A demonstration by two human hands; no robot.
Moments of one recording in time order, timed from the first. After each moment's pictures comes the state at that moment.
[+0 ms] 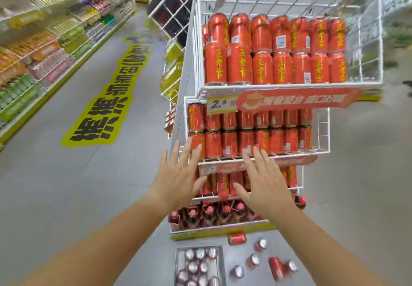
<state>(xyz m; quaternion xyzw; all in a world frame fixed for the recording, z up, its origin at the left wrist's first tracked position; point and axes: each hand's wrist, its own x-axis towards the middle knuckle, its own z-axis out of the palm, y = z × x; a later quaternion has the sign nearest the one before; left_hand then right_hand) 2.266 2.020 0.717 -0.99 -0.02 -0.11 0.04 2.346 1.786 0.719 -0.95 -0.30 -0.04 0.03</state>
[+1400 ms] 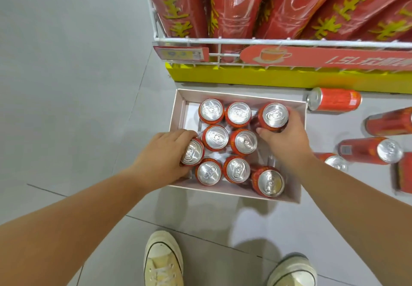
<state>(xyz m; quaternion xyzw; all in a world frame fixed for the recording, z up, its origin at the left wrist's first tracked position) 2.131 2.024 -0.113 -0.96 -0.11 0.17 -0.19 2.301 1.805 -0.111 -0.87 0.04 0.28 0.41</state>
